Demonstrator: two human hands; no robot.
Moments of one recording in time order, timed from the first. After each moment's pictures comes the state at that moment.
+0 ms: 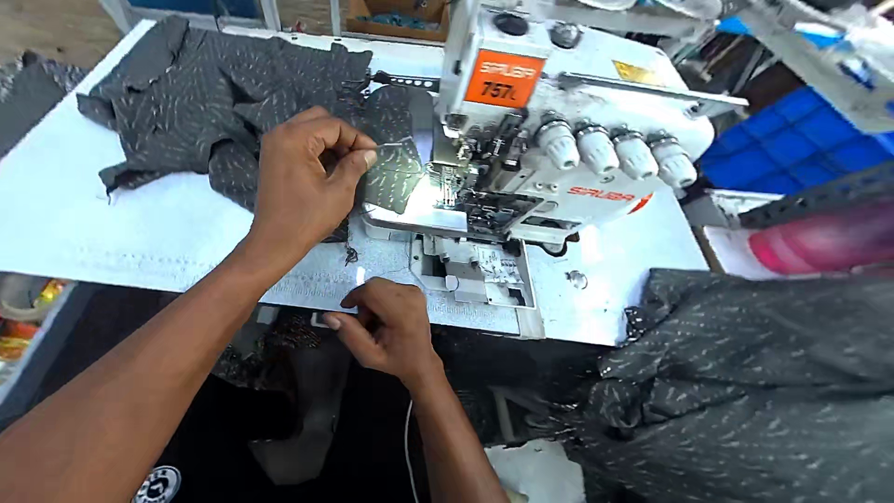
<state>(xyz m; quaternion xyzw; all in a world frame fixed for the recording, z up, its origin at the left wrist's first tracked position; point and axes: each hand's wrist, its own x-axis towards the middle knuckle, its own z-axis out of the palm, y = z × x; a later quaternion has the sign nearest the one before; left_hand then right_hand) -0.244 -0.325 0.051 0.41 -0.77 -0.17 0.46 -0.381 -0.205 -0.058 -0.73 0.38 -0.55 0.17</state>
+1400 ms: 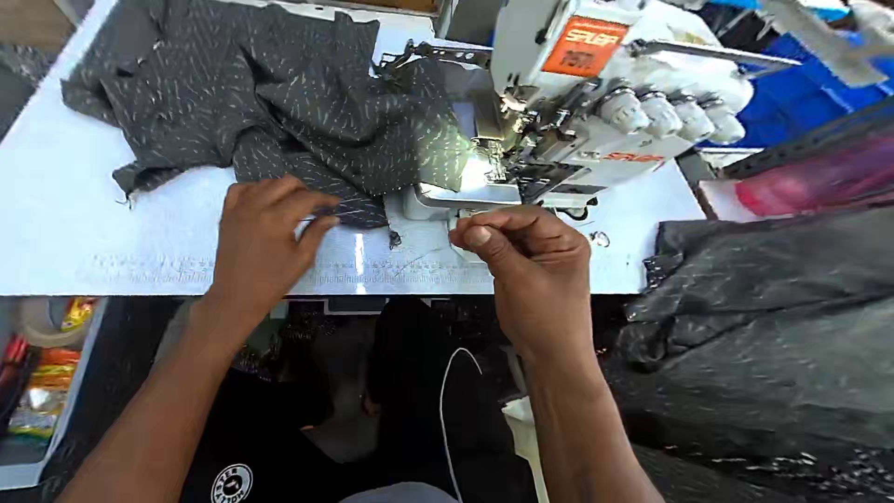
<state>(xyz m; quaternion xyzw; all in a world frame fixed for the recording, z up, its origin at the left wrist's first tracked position) -0.128 -0.300 0.001 0.39 -0.86 -0.08 0.33 -0.388 -0.193 0.033 -0.52 0.45 -0.65 0.33</state>
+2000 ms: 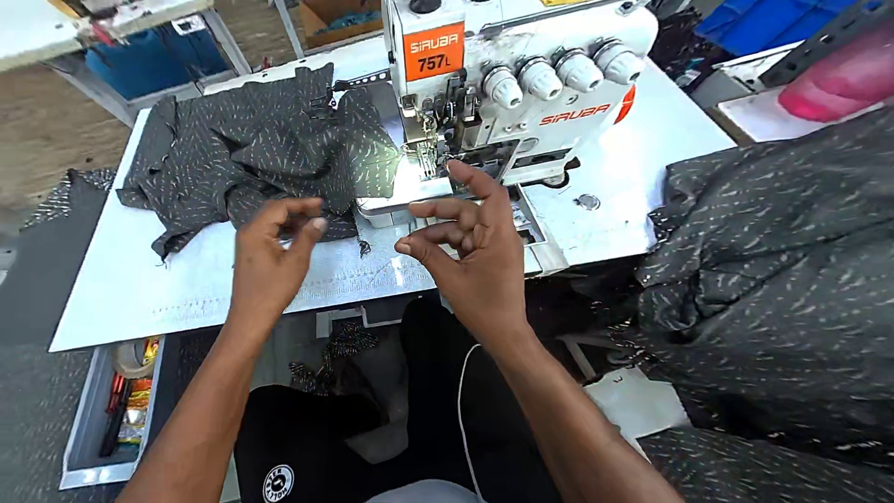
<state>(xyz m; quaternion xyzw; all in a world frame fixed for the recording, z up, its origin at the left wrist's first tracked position) -0.183 -0.287 0.034 0.44 -0.79 -0.26 0.34 -0.404 -0.177 0.029 -0.54 0.50 -0.64 0.23</state>
